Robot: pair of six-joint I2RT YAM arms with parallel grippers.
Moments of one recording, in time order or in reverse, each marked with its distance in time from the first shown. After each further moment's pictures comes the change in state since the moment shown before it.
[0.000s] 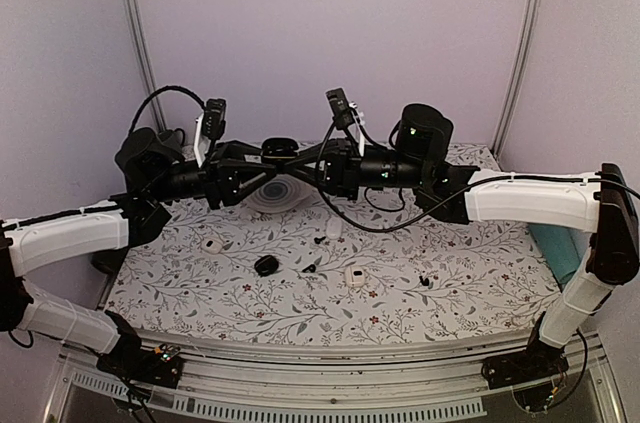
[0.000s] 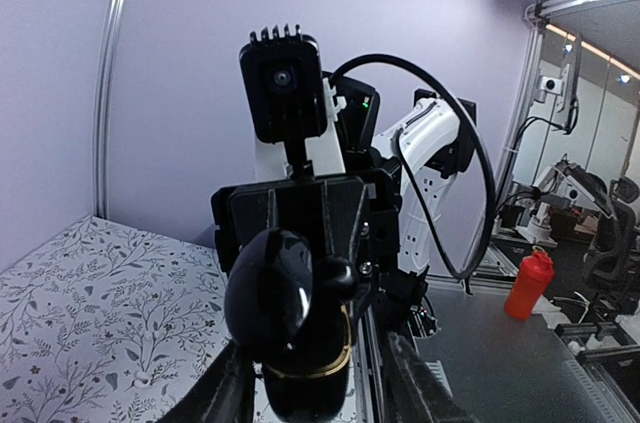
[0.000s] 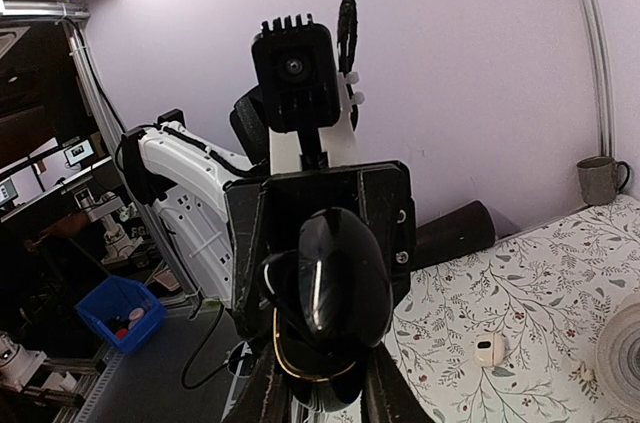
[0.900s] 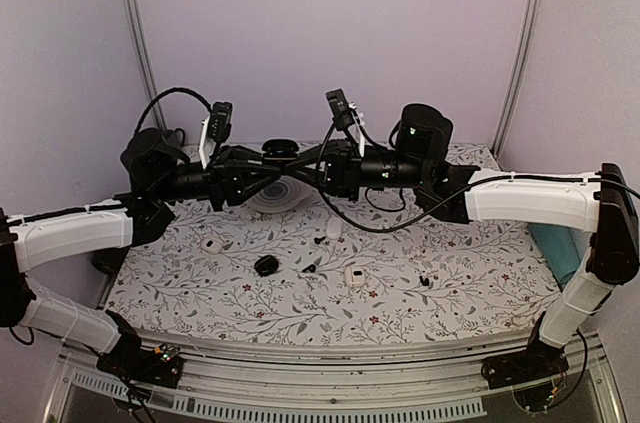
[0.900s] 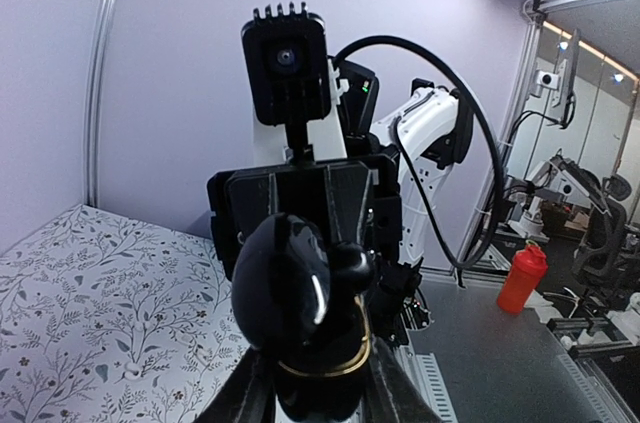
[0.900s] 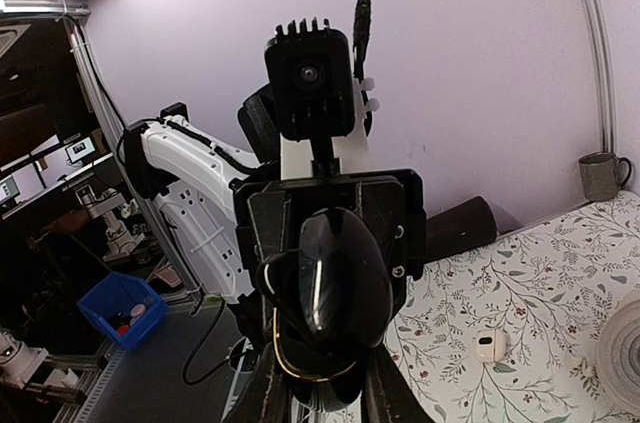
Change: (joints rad) left arm 0.000 0.030 0.005 -0.006 0.032 -0.003; right arm -0.004 0.000 0.000 -0.011 -0.011 -0.004
